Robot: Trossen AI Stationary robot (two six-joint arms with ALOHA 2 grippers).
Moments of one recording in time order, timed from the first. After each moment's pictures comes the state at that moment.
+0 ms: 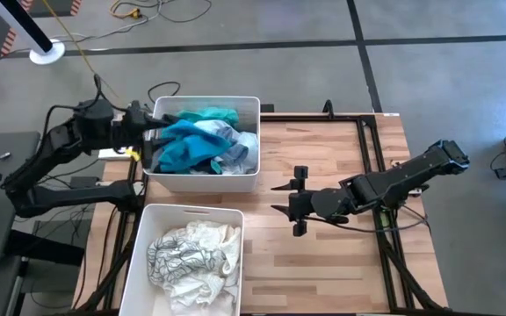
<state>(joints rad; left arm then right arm) 0.48 0.74 1.23 -0.81 0.04 0.14 0.37 1.36 1.16 -0.29 0.55 -0.15</state>
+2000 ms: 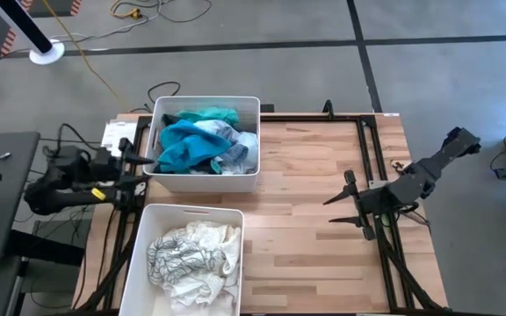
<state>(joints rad) 0.11 0.01 0.66 -0.54 0.04 -0.02 0.61 0.70 0.74 -0.28 0.40 -0.05</state>
